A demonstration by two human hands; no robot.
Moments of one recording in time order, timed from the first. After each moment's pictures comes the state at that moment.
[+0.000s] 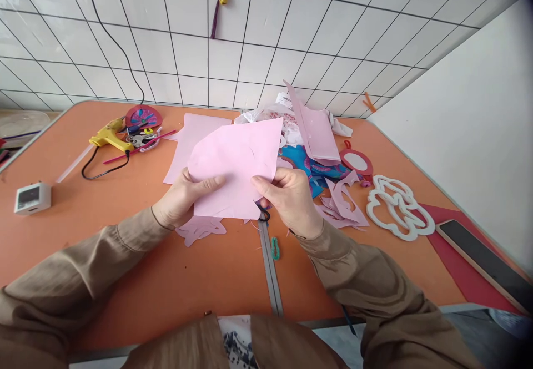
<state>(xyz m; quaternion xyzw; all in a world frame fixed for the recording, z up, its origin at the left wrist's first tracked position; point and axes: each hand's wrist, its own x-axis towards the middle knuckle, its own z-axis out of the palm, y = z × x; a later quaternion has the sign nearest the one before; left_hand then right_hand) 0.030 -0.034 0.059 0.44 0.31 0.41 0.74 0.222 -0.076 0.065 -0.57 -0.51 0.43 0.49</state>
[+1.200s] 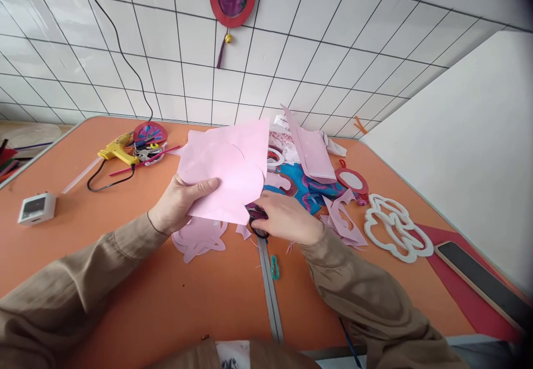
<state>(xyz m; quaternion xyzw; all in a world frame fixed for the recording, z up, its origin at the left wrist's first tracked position) 0.023 -0.023 0.066 0.44 0.32 0.47 0.69 0.248 -0.060 0.064 -0.60 -0.78 0.15 0.02</state>
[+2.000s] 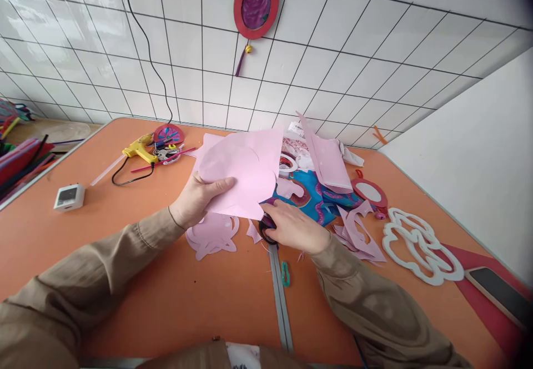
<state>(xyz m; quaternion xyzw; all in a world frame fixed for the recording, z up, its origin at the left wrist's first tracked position) 0.026 -0.020 0.066 0.42 0.32 0.49 0.70 0.245 -0.060 0.048 -0.59 -0.79 0.14 -0.07</state>
